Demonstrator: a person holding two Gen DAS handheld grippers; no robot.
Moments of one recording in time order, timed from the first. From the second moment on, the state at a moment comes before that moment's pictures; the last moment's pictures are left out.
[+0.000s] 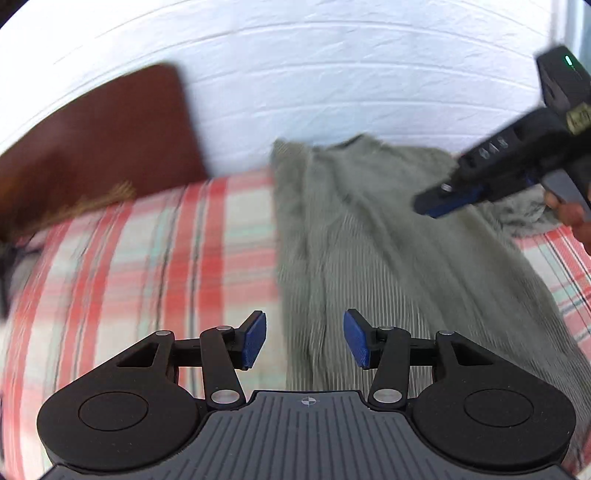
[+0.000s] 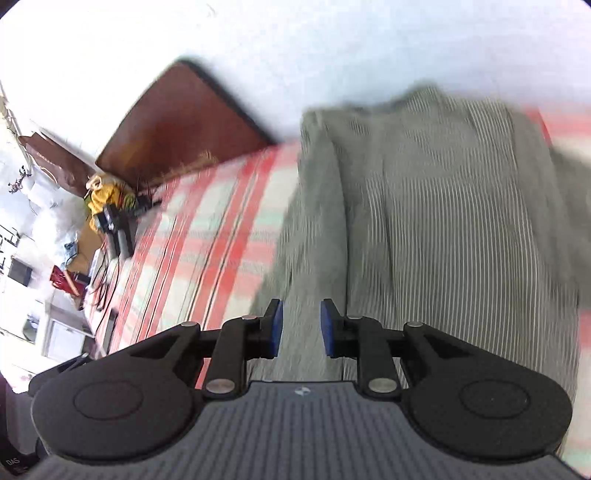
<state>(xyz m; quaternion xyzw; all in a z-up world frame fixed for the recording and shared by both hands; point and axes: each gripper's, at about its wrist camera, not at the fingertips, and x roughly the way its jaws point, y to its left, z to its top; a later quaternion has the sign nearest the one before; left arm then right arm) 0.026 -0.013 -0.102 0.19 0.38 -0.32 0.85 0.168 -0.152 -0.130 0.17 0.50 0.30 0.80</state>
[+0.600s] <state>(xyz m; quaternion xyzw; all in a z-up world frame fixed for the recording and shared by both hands) 0.227 -0.069 -0.178 0.12 0.41 -0.46 0.78 0.305 -0.069 -0.143 0.14 0.49 0.23 0.83</state>
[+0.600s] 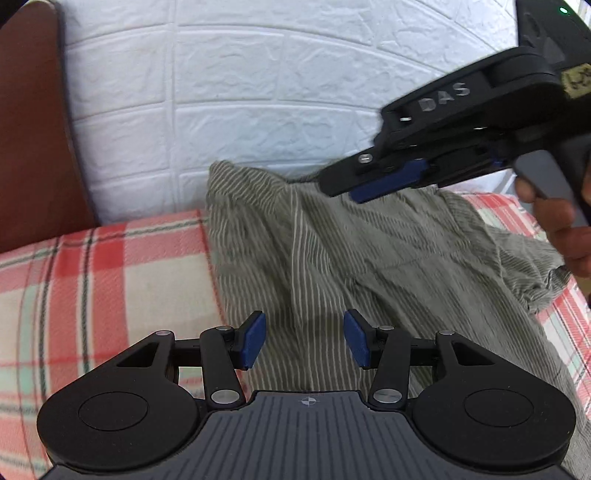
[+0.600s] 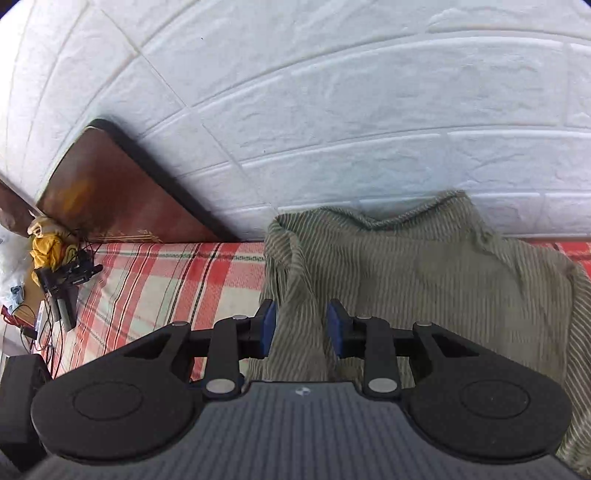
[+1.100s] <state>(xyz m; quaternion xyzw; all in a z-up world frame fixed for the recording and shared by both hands) 0.259 -0.068 -0.199 0.08 0.47 -0.49 0.73 0.351 -0.027 -0.152 0.07 0.52 0.22 0.82</state>
